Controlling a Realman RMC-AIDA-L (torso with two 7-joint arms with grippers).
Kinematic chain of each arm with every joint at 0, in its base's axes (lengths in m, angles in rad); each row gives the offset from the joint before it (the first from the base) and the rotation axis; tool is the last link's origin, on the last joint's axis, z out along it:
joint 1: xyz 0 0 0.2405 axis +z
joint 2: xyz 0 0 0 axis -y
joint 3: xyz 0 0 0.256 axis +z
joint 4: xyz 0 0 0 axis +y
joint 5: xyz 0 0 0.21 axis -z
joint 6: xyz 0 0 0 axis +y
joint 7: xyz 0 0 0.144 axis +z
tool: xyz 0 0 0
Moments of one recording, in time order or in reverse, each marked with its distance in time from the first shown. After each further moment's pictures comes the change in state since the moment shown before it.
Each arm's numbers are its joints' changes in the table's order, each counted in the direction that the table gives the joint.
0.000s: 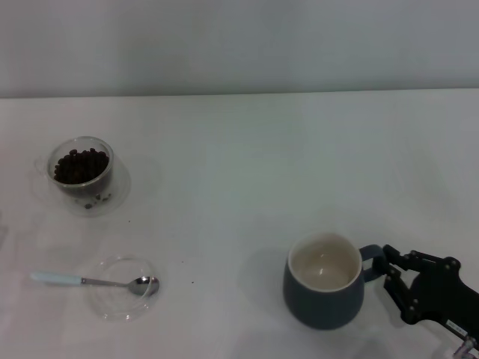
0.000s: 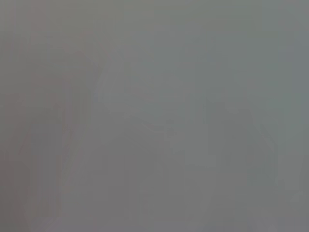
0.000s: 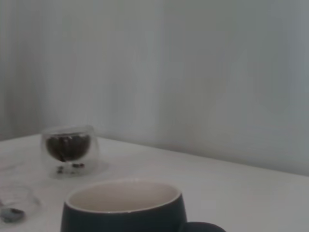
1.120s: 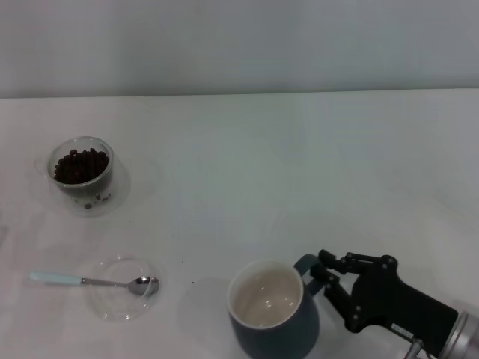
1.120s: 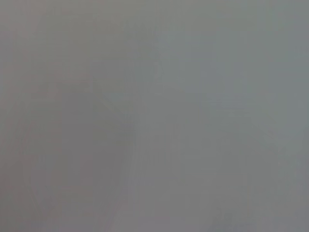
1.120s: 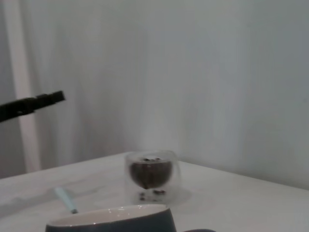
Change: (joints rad) left arm 0.001 -0.002 0.002 0.001 -0.002 0.000 0.000; right arm 0.006 0.000 -0.295 -0.186 -0.129 0.081 0.031
